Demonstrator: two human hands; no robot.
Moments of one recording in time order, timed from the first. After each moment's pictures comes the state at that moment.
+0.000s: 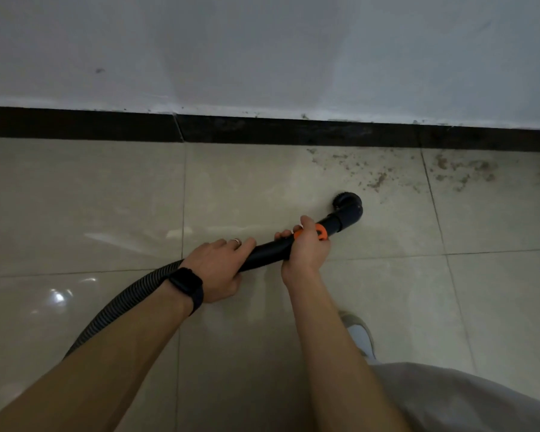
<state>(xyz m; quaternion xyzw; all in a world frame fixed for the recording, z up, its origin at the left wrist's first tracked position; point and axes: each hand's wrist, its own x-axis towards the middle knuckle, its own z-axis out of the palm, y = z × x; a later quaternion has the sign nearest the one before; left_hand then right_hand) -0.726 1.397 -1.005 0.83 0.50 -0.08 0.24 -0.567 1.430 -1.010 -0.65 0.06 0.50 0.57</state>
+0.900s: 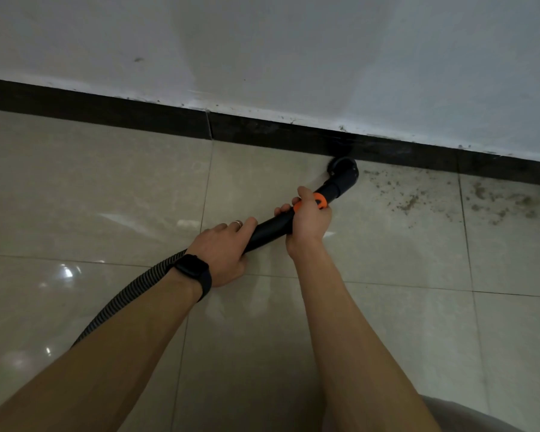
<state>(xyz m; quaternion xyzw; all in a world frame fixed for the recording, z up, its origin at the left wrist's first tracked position) -0.745 1.426 -1.017 0.75 0.61 -0.02 0.25 -0.600 1.500 -1.015 -0.64 -0.04 0.58 0.50</state>
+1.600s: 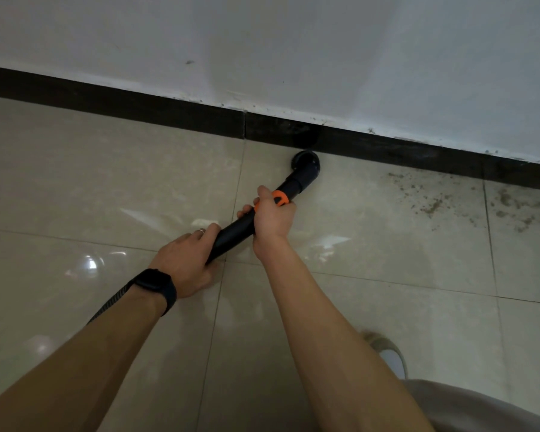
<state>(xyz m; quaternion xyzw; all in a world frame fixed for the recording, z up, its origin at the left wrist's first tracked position) -0.832 1.363 -1.008 0.68 0.69 0.00 0.26 -0.702 1.461 -1.008 -0.63 -0.10 0.64 0.43</state>
